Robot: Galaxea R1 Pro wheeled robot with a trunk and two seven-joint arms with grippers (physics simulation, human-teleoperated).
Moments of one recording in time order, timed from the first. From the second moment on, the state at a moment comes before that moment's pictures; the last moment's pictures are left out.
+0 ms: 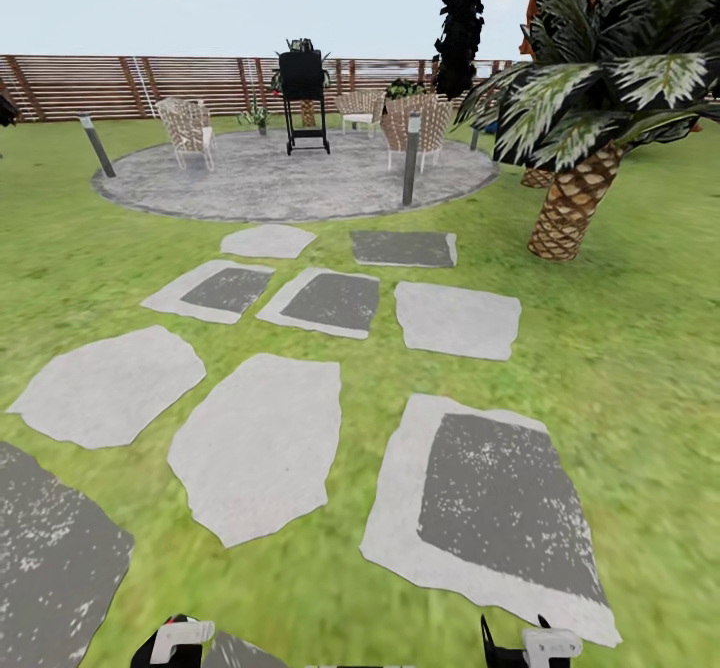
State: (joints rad) left arm -0.24 0.08 0.14 -0.40 -0.09 -0.37 0.01; right arm -0.06 -0.03 0.00 -0.70 0.06 -0.46 -0.09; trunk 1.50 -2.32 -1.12
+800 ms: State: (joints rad) left arm -0.22 0.07 0.14 -0.40 -0.09 -0.38 0.01; right arm -0.06 -0.03 0.00 -0.69 0.06 -0.46 -0.10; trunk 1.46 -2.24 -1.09
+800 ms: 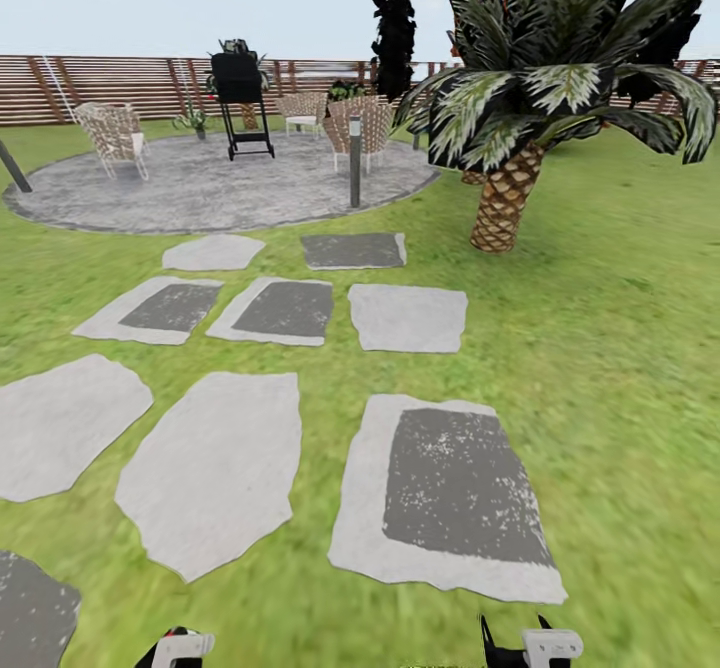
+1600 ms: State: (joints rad) left arm -0.21 0.07 0.14 -0.40 -0.10 -0.38 0.01; right arm -0.06 -0.03 0.00 -0.69 0.06 -0.46 -0.10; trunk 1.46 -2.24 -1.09
